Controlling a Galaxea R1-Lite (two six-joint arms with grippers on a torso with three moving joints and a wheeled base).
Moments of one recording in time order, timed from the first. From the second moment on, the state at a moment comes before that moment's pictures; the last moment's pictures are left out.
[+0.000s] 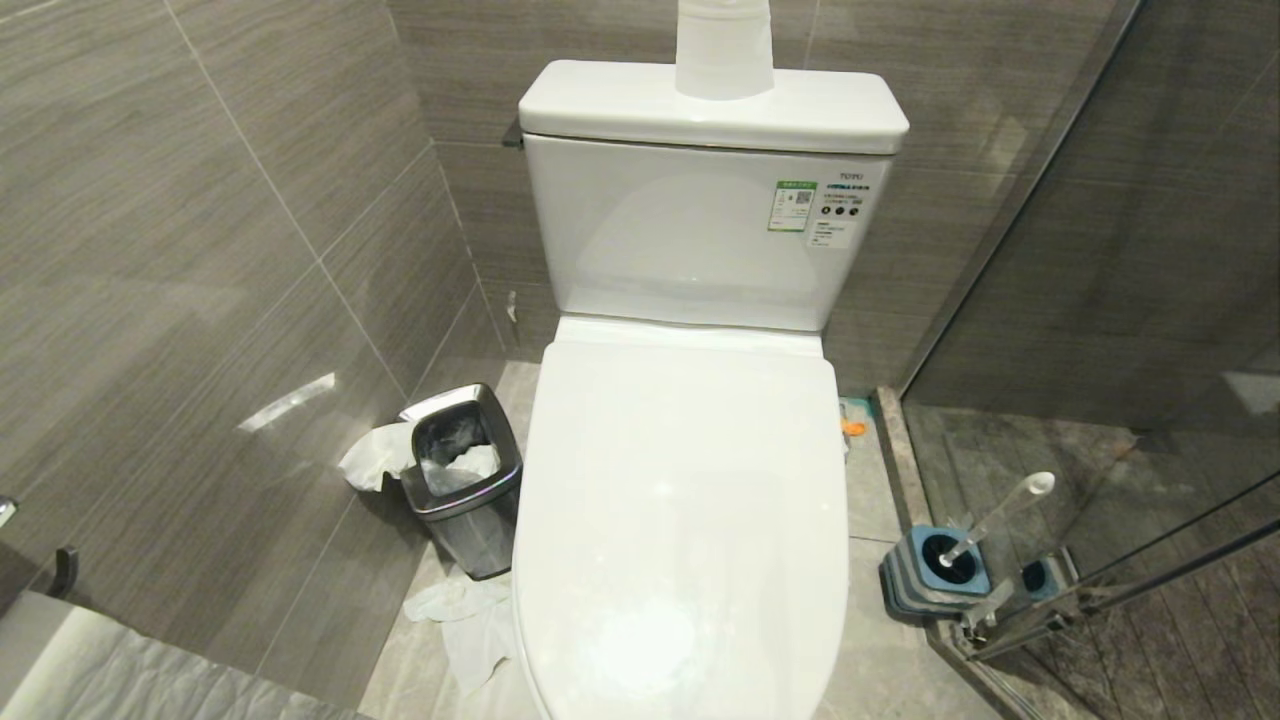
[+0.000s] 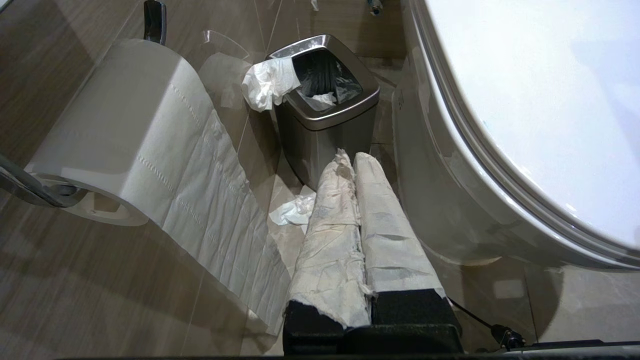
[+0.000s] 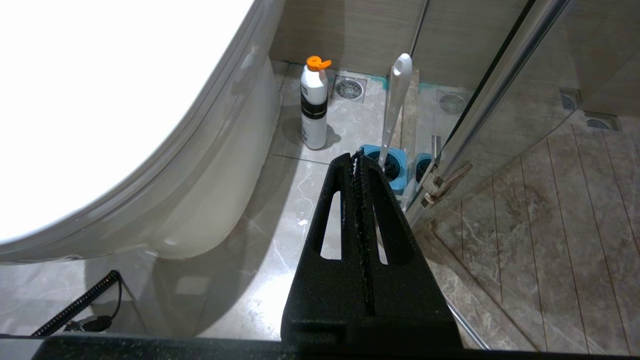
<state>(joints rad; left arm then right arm) 0.00 0.00 0.00 0.00 -0.02 0.01 0.00 0.00 0.00 0.00 0.00 0.01</state>
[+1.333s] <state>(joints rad) 0.00 0.00 0.00 0.00 -0.02 0.01 0.00 0.00 0.00 0.00 0.00 0.01</state>
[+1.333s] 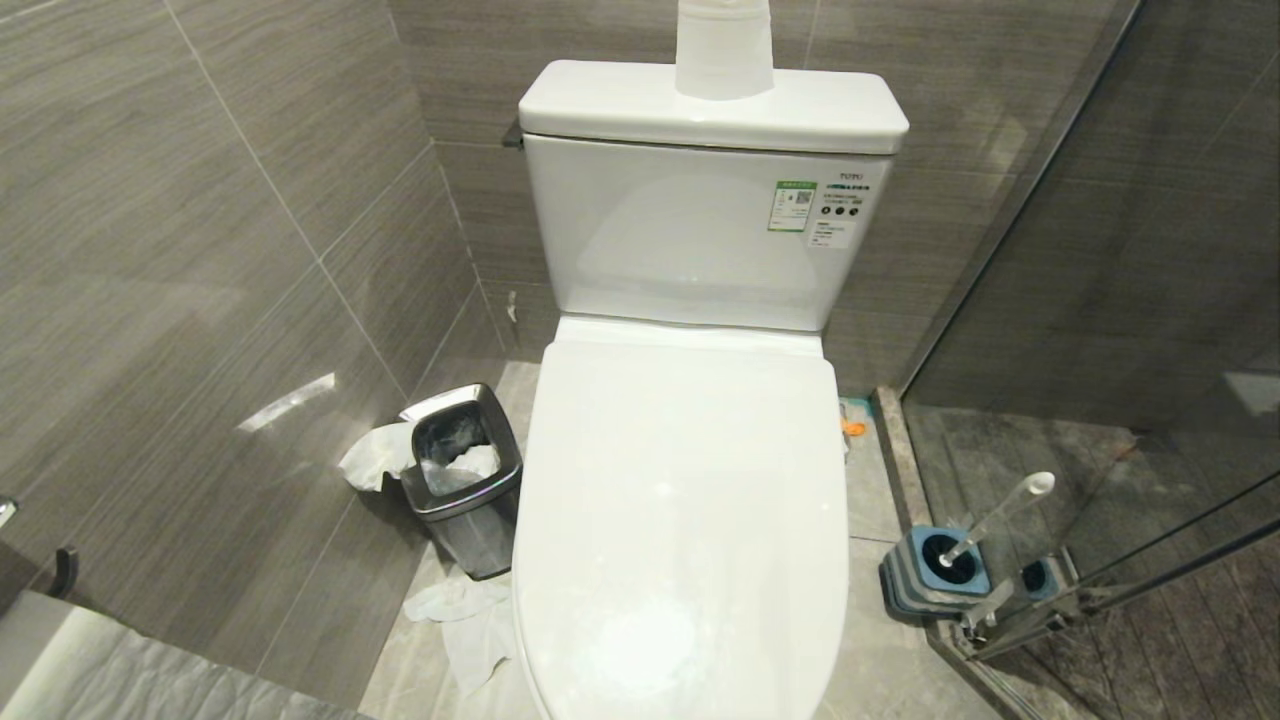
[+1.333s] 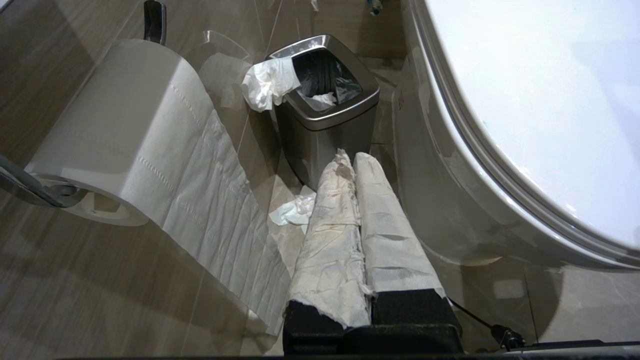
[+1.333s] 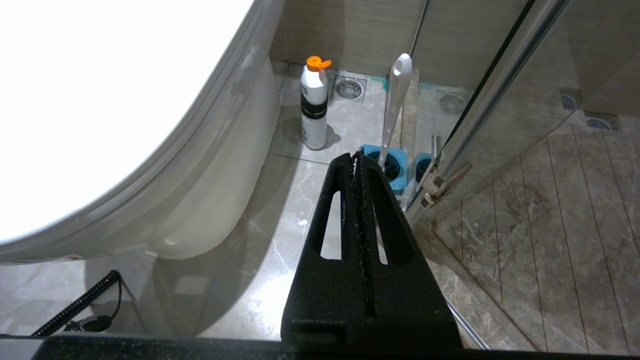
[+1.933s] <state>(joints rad) 0.00 0.00 0.00 0.00 -0.02 0.01 0.00 0.00 0.00 0.00 0.00 0.01</state>
